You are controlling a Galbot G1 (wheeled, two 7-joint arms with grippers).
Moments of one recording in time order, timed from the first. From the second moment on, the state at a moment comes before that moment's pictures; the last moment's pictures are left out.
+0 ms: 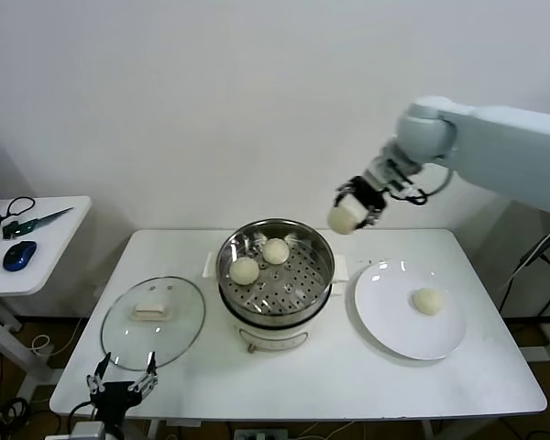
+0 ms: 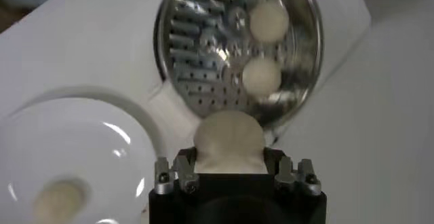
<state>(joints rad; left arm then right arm) 1.76 -1.52 -0.74 -2.08 -0.01 0.17 0.03 0.95 0.98 -1.57 1.48 0.24 0.24 -0.98</state>
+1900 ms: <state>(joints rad) 1.76 -1.52 -0.75 -2.08 -0.02 0.16 0.02 0.90 0.86 -1.74 1.26 0.35 0.18 -1.04</state>
